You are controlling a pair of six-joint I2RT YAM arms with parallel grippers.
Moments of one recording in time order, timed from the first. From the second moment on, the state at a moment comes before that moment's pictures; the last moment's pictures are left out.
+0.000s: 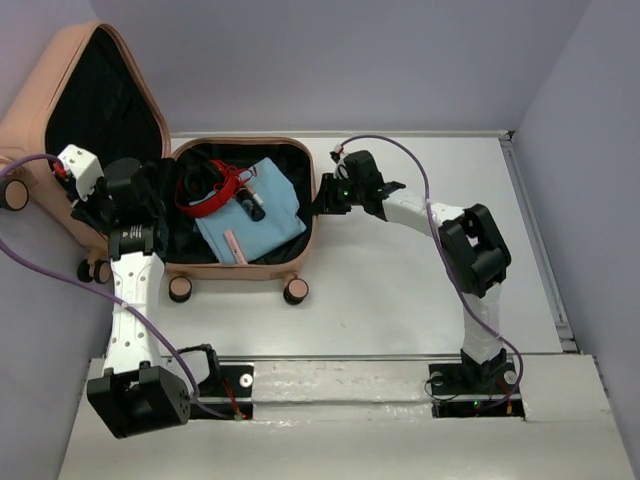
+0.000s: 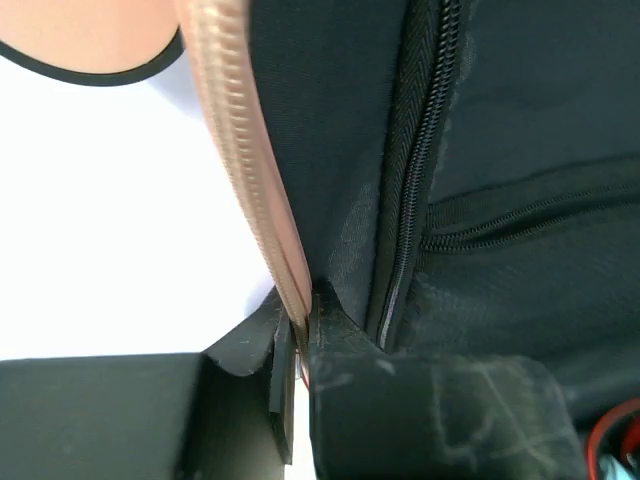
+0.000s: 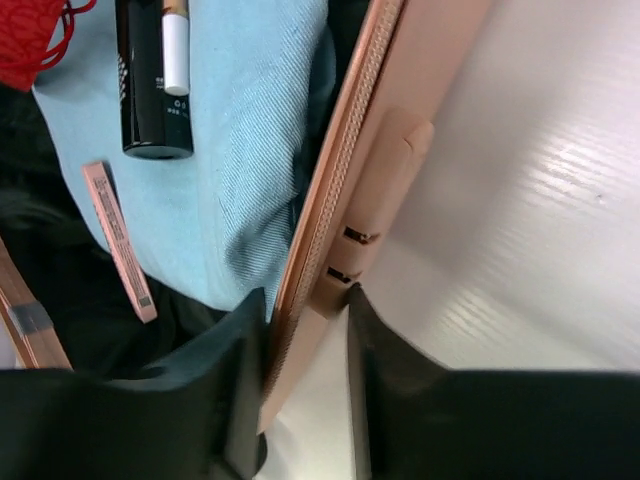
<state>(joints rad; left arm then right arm) 0.19 1.09 1.08 -0.22 -1.09 -0.15 0.58 2.05 1.50 -0.06 -0.42 0.53</state>
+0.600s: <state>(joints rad) -0.53 0.71 0.82 -0.26 -1.22 0.02 0.57 2.07 1.54 -0.03 -0.34 0.58</state>
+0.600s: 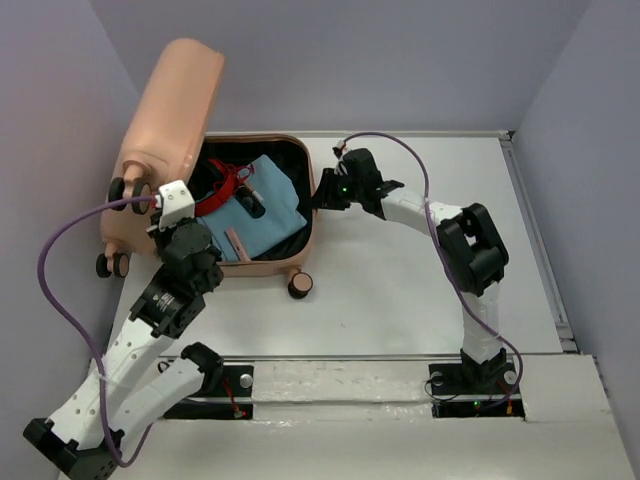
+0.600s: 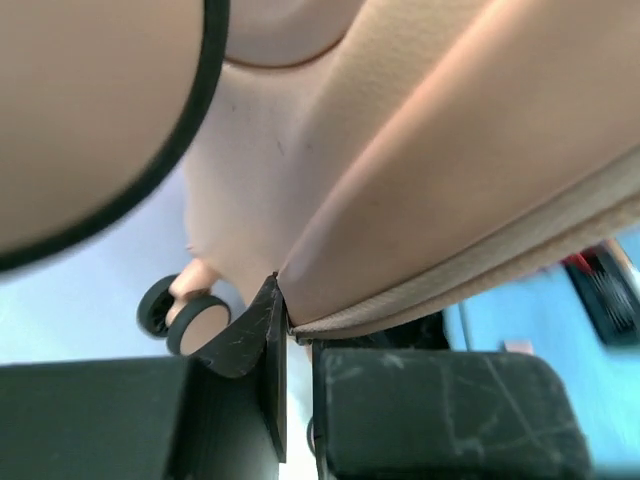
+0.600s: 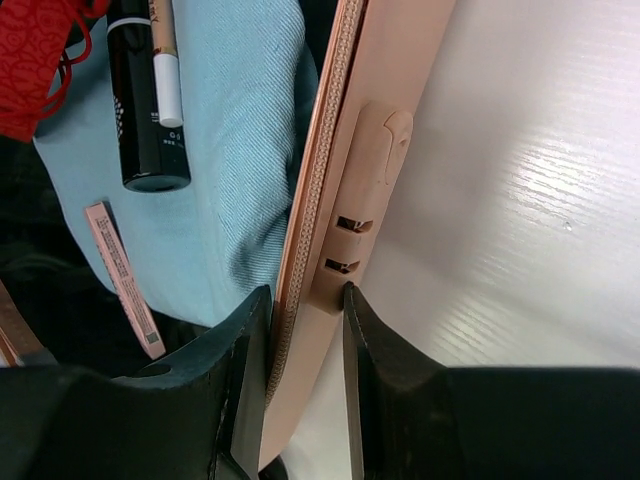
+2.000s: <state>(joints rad) 0.31 1.18 0.95 -0.22 -0.07 -0.58 0.23 1.57 1.01 -0.07 -0.29 0.43</state>
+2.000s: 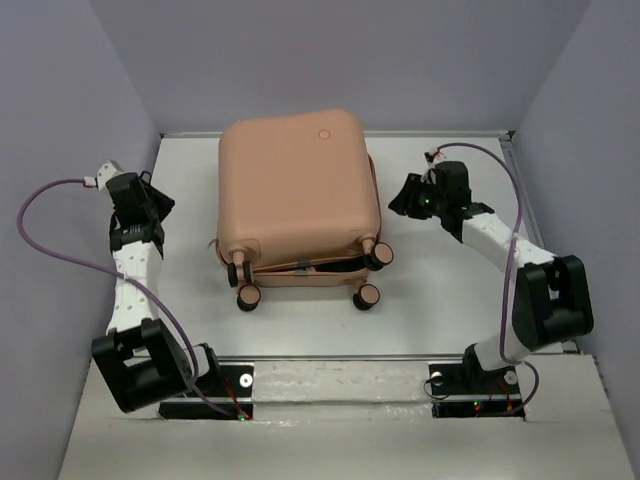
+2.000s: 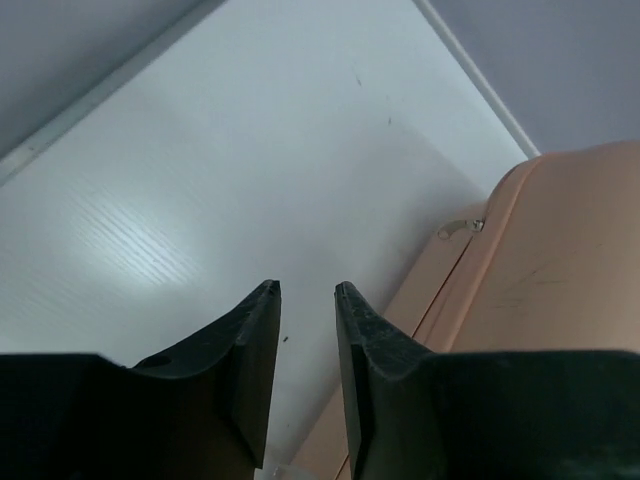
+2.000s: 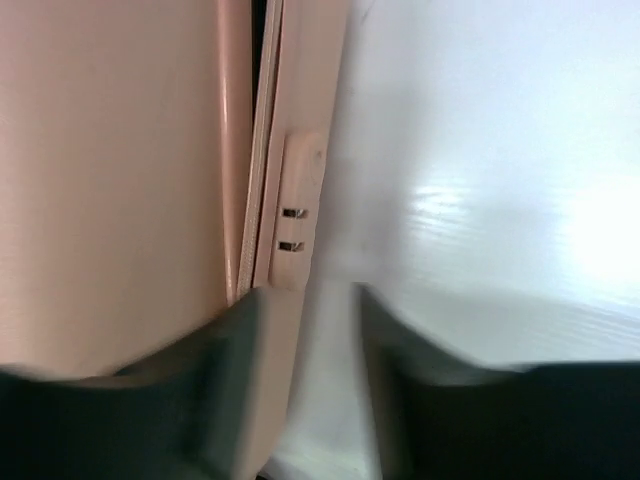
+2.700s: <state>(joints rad) 0.06 1.28 0.58 0.07 -0.08 -0.76 0.33 1.91 1.32 -0.13 -0.14 0.37</state>
